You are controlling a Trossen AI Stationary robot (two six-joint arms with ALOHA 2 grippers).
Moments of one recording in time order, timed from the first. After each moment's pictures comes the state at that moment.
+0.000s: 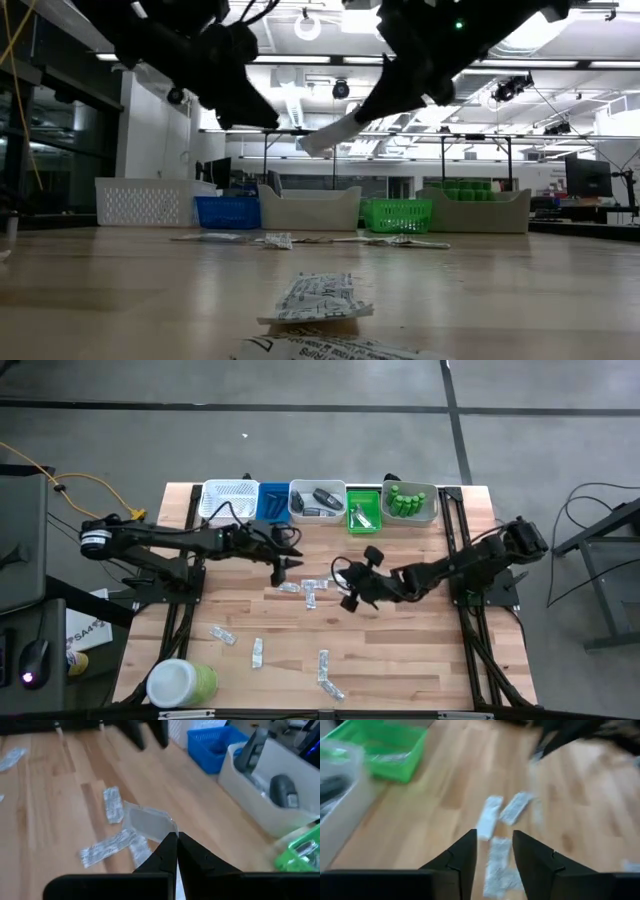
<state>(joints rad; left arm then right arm) 0.16 1.24 0.68 0.09 0.09 -0.10 0.25 1.56 0.90 -0.01 0.65 0.36</state>
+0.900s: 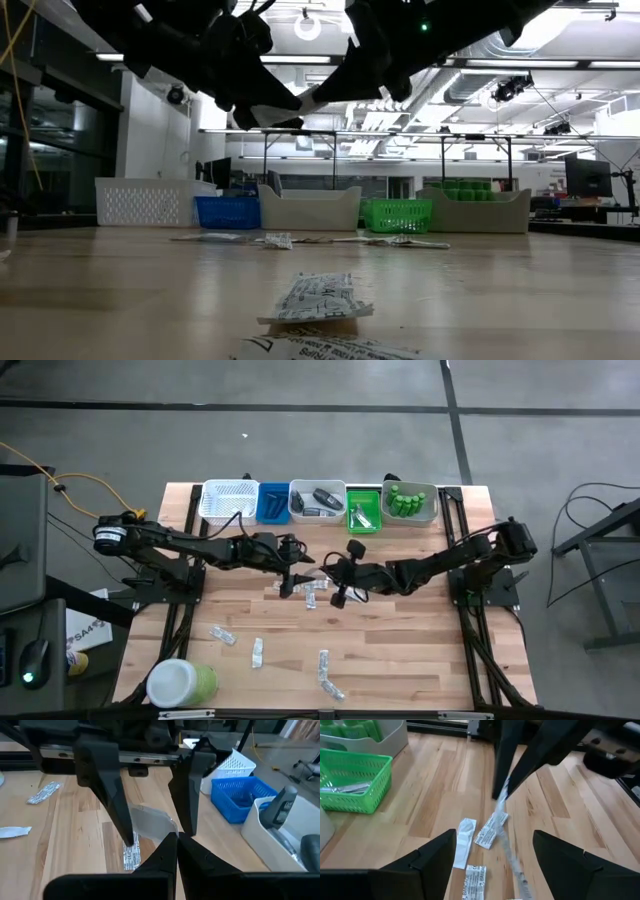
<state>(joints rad) 0.06 1.37 0.68 0.33 0.07 -0.08 0.17 1.64 0.91 0.35 0.50 0.09</state>
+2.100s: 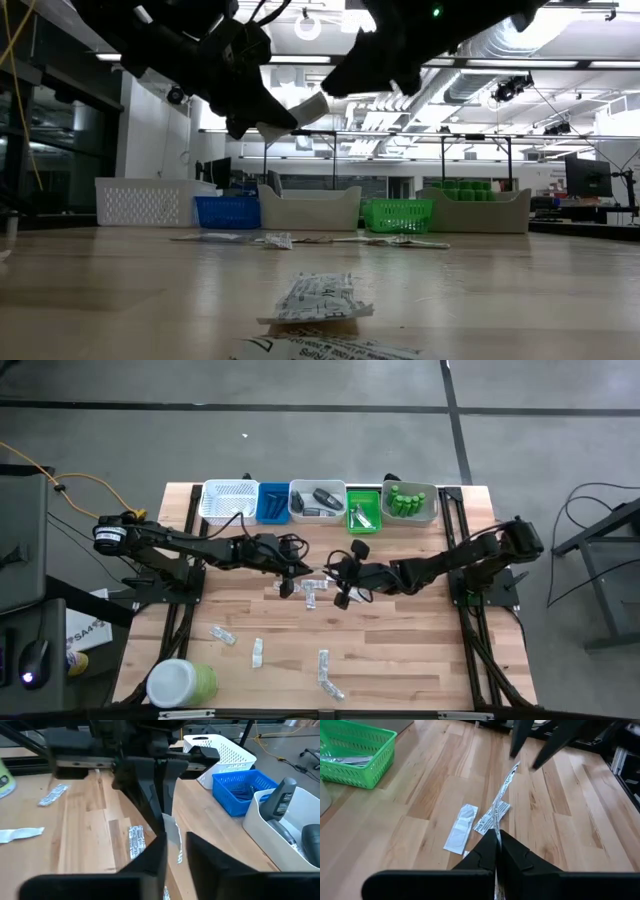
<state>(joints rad) 0.06 1.37 0.68 0.28 0.06 -0.19 0.18 1.59 0.90 0.27 0.49 0.16</state>
